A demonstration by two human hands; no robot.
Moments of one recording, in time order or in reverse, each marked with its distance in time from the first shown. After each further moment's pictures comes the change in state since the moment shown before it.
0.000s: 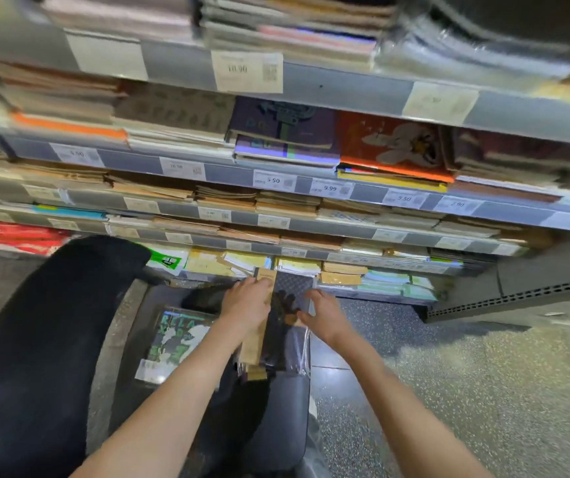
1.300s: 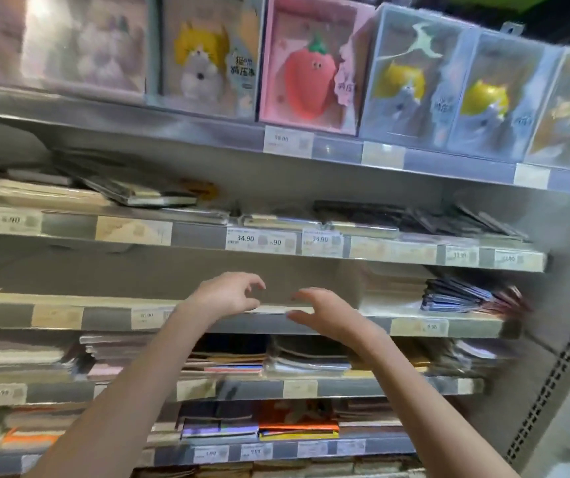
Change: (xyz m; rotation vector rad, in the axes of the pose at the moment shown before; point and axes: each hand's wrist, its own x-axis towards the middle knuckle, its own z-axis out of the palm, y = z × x) left_hand -0.179 0.210 -0.433 0.141 0.486 0.481; right_hand -0.210 -0.201 -0.416 -0.354 0.672 -0.419
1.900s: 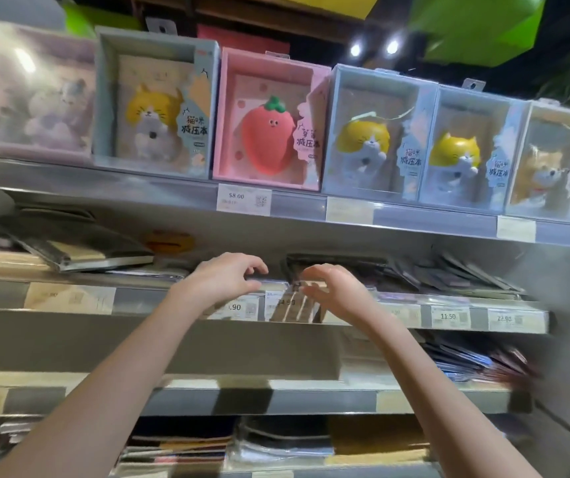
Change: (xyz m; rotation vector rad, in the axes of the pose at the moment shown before) left_hand 0.081 0.069 -0.075 0.051 0.274 0.093; right_hand 0.069 0.082 -0.107 -0.013 0.348 -0.096
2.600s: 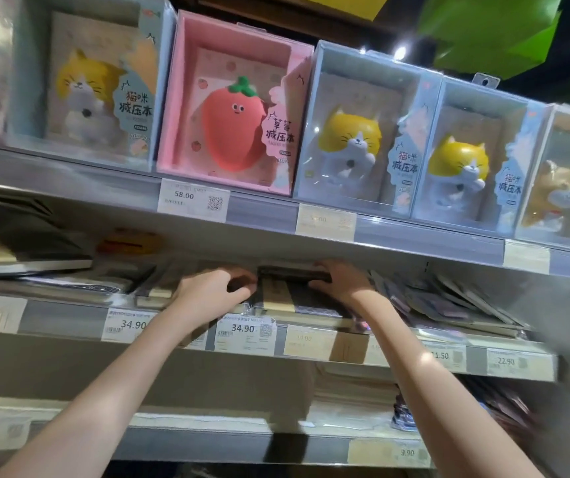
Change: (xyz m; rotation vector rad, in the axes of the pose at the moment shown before) left_hand 0.065 0.017 0.056 0.007 0.172 -0.094; right_hand 0.078 0.106 -0.010 -0.134 -0.101 0.139
